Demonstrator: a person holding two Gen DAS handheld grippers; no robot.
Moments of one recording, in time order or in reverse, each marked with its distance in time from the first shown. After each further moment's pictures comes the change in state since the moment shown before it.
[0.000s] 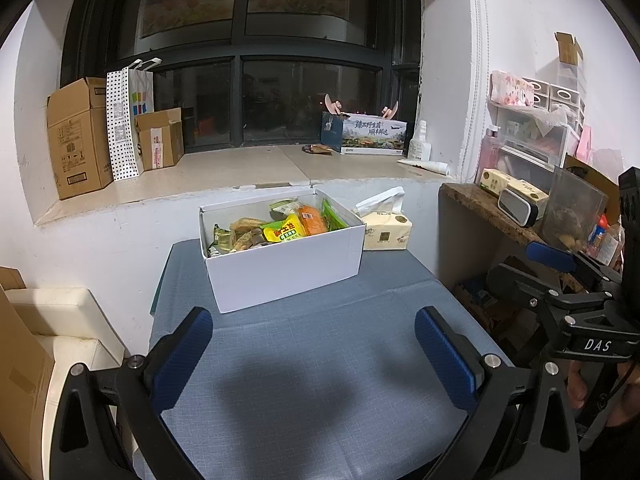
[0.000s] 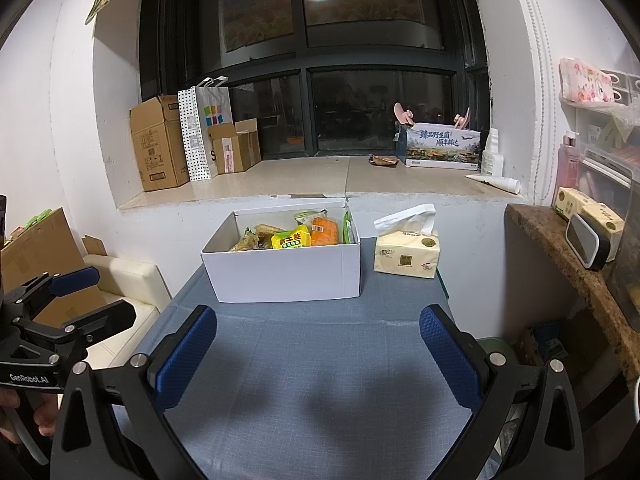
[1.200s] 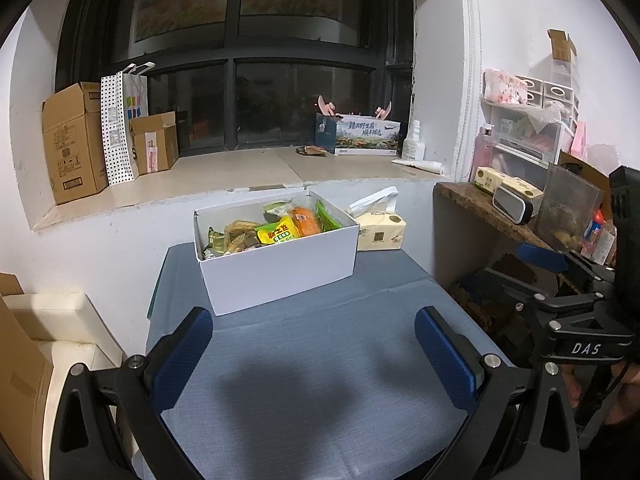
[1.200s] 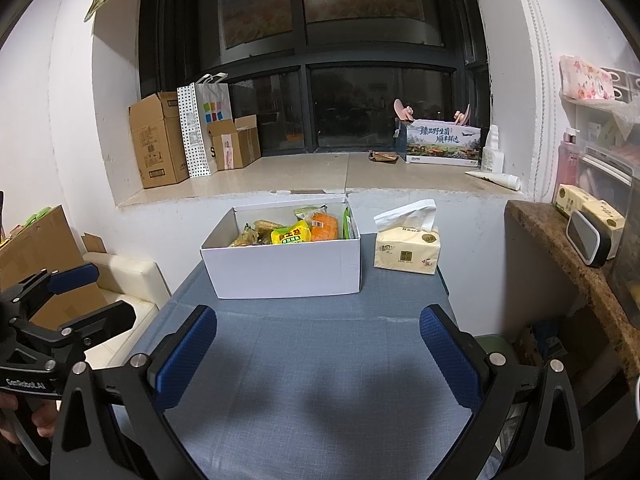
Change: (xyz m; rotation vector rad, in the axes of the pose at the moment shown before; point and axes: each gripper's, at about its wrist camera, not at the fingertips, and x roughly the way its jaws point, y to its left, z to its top) left arm -0.003 -0.006 0.002 0.019 -0.008 -0.014; right arm 0.002 0.004 -0.004 -0.001 0.013 -0.002
